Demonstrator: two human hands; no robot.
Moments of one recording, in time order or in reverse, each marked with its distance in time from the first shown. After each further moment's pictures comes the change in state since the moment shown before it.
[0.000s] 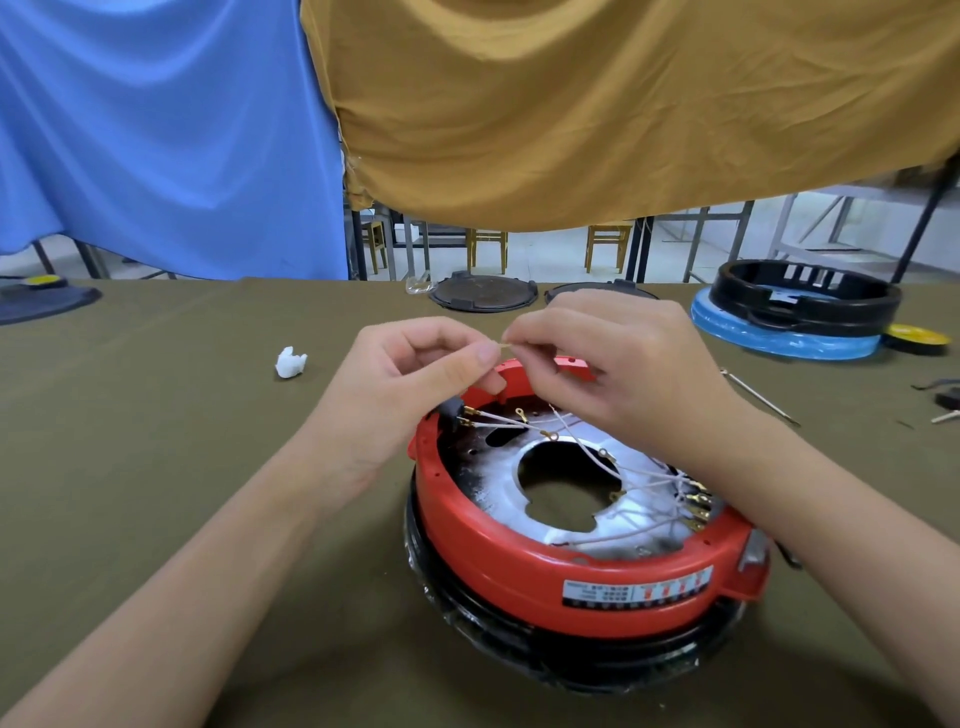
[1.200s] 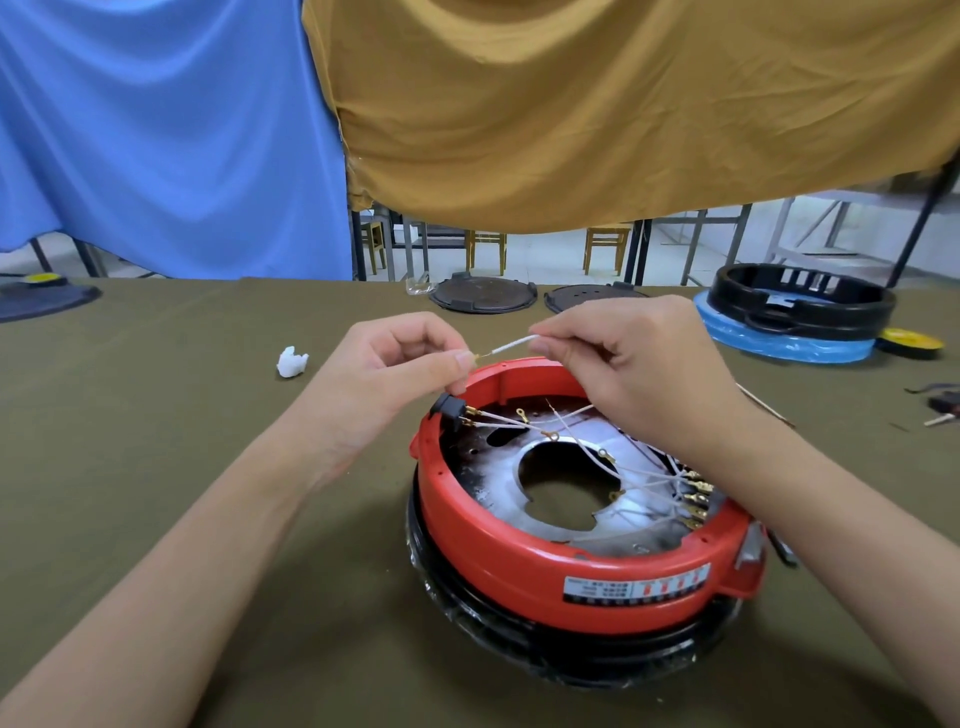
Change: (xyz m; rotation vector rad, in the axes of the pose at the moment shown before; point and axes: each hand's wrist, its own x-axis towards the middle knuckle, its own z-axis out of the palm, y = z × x) left_hand 0.008 -0.005 -0.019 0.069 -0.108 0.027; right_hand -0.004 0.009 -0.001 0.100 -0.051 0.241
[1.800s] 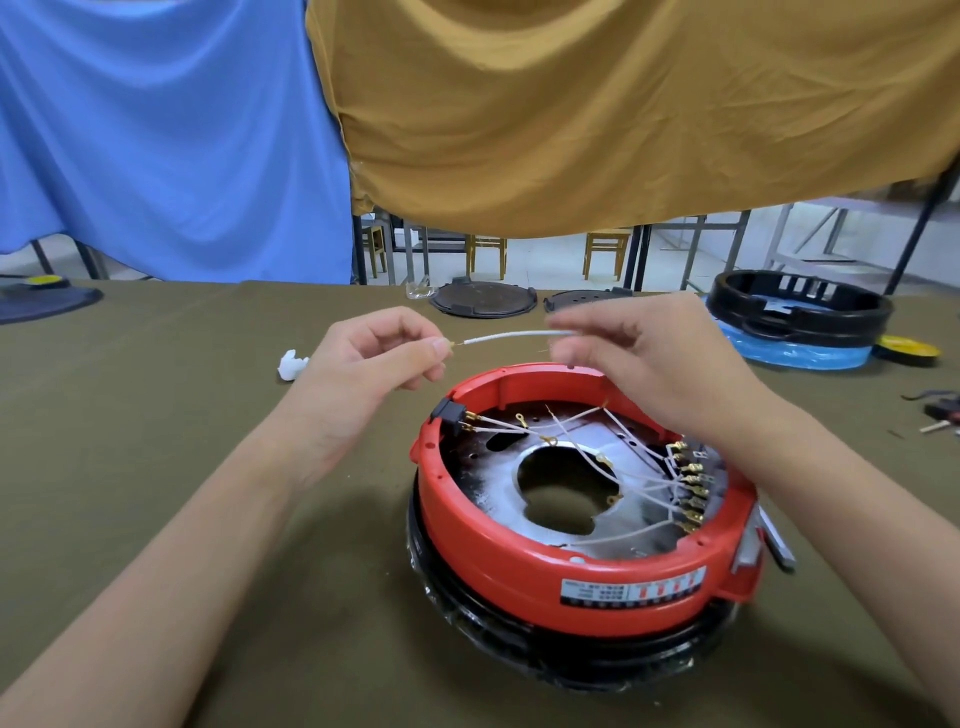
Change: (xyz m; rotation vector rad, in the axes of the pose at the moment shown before) left_hand 0.001 -0.004 -0.010 -0.013 0.128 -0.031; right_hand 0.003 0.012 -0.013 0.141 -0.232 0.298
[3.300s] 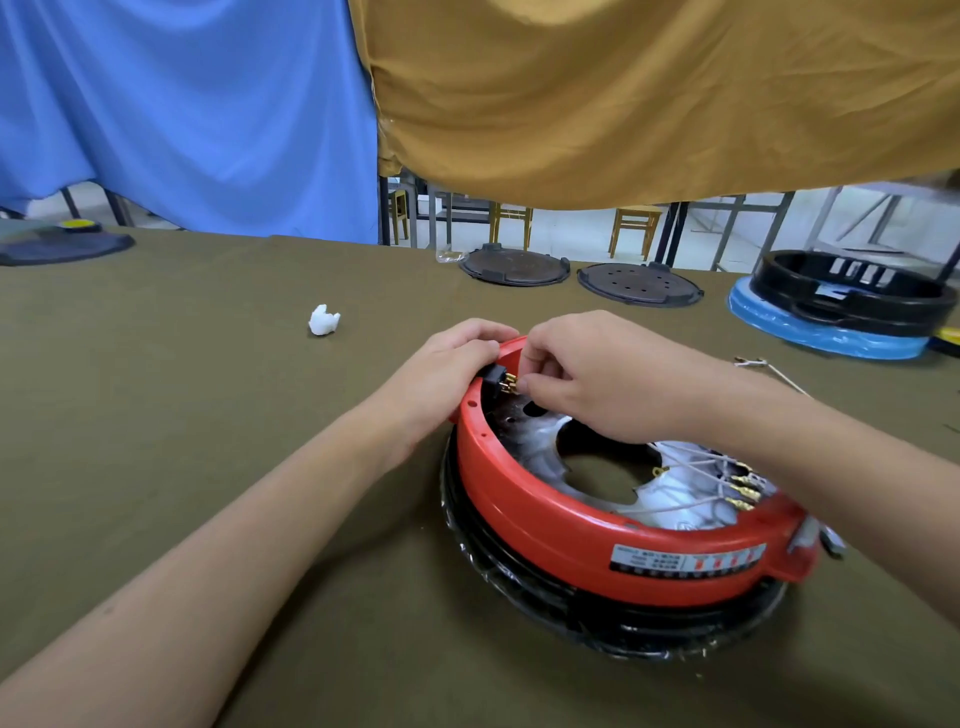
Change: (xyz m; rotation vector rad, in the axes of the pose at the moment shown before) left_hand -0.006 -0.015 0.034 0.173 0.050 -0.397; right_hand 0.014 -0.048 0.040 -0.253 -0.507 0.030
